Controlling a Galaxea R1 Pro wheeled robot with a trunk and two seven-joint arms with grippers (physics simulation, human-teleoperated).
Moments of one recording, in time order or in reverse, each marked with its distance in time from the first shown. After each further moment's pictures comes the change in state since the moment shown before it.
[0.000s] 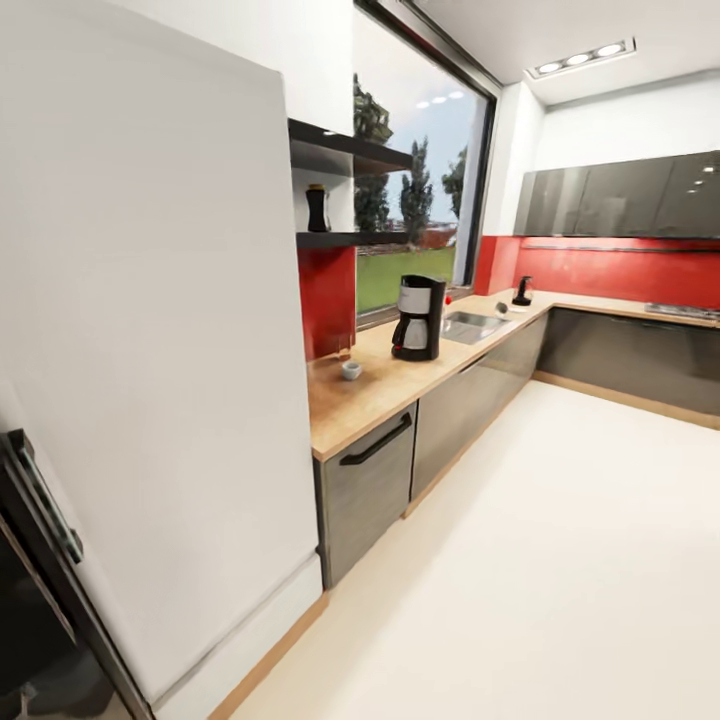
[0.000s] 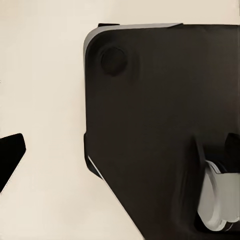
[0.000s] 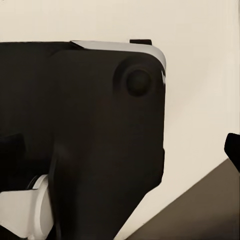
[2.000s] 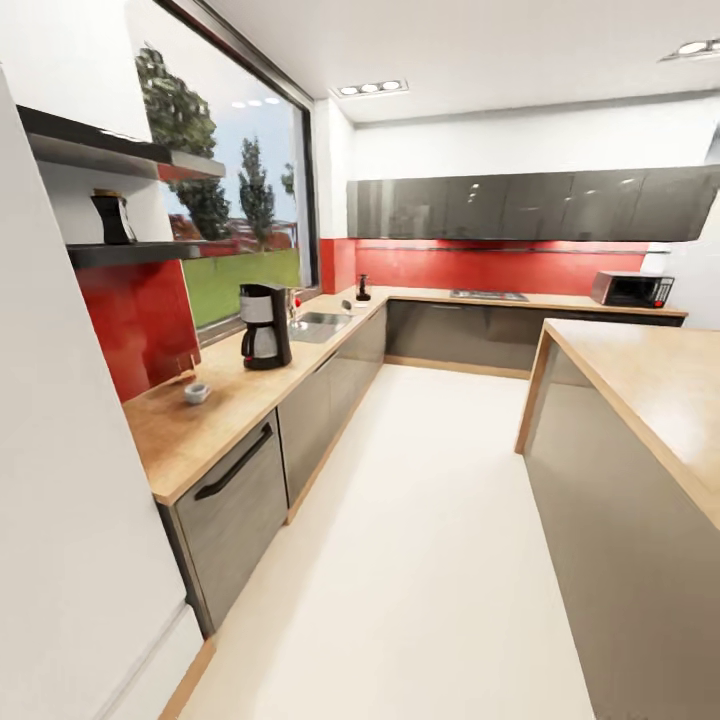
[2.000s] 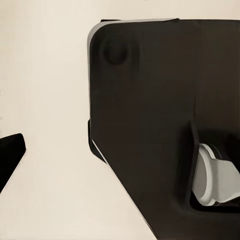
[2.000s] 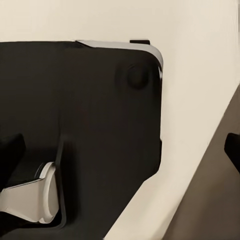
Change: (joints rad) left arm -0.005 0.002 -0.001 -0.001 0.000 0.001 0.000; right arm 0.000 0.002 0.001 -0.020 0.001 0.001 -0.001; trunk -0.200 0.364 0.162
